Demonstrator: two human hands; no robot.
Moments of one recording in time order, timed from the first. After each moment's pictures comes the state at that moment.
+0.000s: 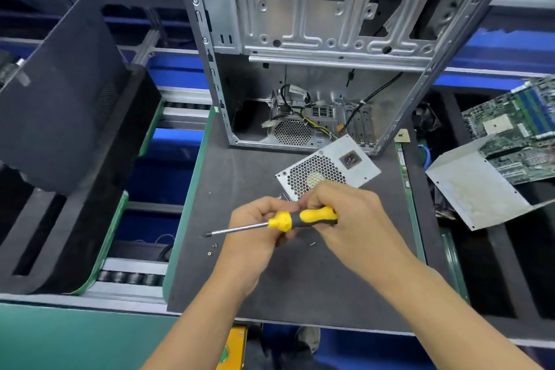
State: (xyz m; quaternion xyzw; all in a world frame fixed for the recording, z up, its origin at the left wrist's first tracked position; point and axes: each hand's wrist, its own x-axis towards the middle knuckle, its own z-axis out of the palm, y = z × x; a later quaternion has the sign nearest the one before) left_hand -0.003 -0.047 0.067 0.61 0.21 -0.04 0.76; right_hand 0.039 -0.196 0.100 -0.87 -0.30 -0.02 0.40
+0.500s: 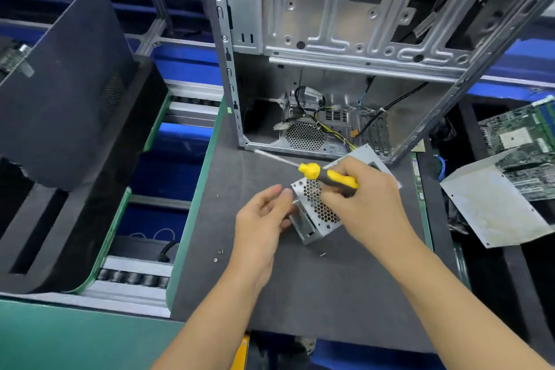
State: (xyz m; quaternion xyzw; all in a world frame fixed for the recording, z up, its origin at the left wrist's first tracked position) left_hand 0.024 -0.035 0.029 0.52 0.32 -0.01 0.79; right_hand 0.084 -0.178 0.080 -0.90 -0.13 -0.01 0.42
